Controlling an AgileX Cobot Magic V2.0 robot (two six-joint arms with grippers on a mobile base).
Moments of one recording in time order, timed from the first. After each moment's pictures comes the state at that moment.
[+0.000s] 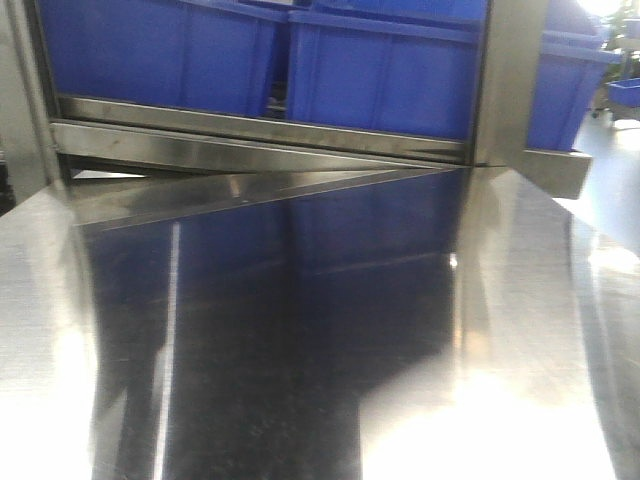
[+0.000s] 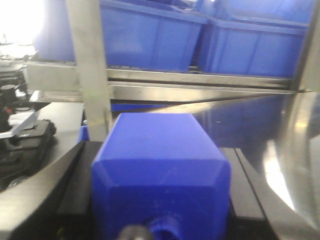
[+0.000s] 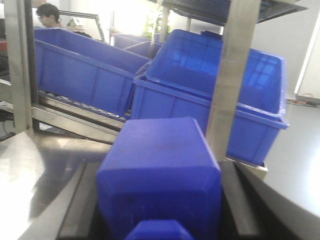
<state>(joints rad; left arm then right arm) -0.31 0.00 -0.44 0.24 0.65 -0.22 0.09 0.03 -0.54 0.37 0.54 -0.35</state>
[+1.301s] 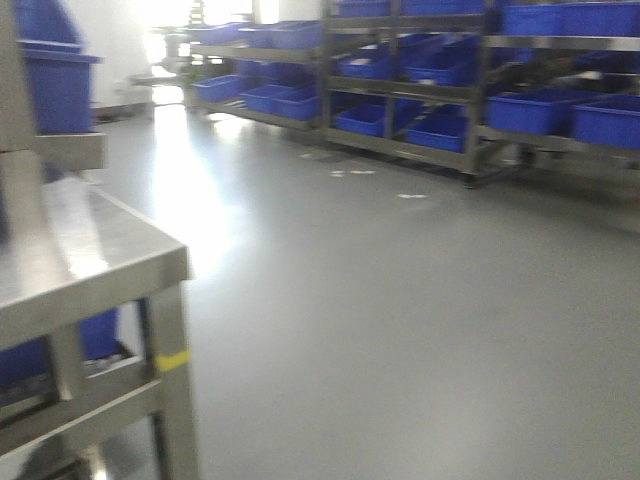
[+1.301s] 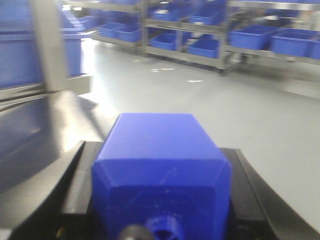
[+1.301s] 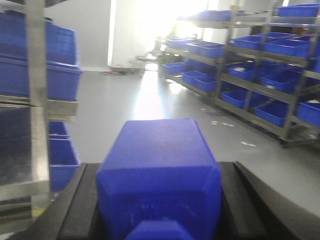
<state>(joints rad) -0.31 0.00 -0.44 0.24 0.65 -0.22 0.09 0.03 -0.54 0.37 0.54 -0.35</state>
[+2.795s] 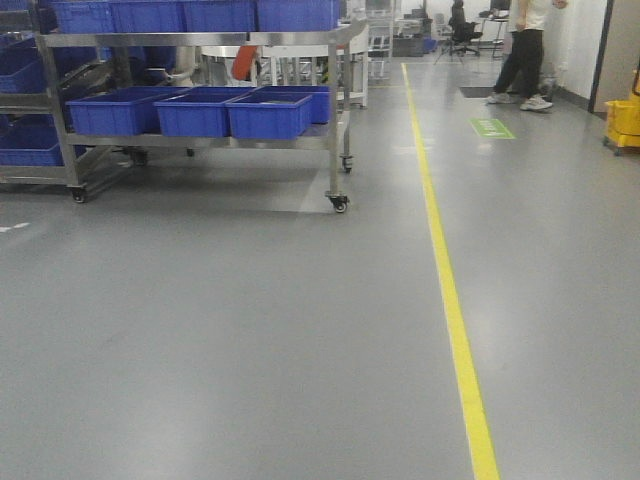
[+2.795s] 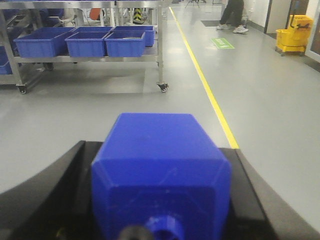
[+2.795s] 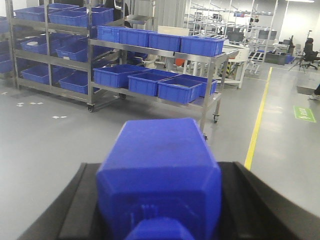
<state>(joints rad) -0.31 0.00 -0.44 0.24 0.65 -0.22 0.09 0.03 -0.54 0.37 0.55 -0.35</state>
